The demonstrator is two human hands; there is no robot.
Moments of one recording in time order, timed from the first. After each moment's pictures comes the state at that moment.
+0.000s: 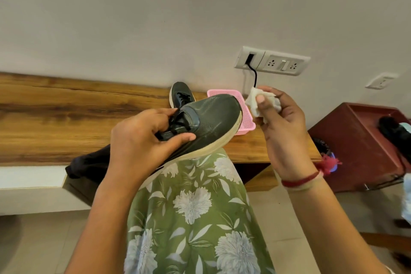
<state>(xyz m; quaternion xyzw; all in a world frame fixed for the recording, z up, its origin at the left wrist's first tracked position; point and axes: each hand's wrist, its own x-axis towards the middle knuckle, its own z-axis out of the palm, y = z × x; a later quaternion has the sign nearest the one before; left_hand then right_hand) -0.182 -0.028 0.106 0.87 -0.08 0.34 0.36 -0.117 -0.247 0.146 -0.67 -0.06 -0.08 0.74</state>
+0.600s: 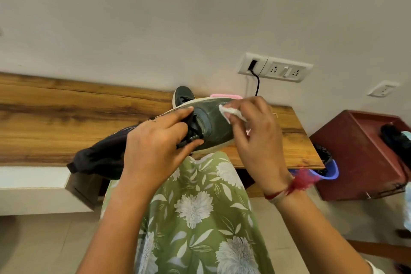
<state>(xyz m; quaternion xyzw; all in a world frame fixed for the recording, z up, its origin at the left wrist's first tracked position) -0.180 -0.038 0.106 0.90 -0.12 0.36 0.21 -0.136 -0.214 0.146 -0.90 -0.25 -0.24 0.27</state>
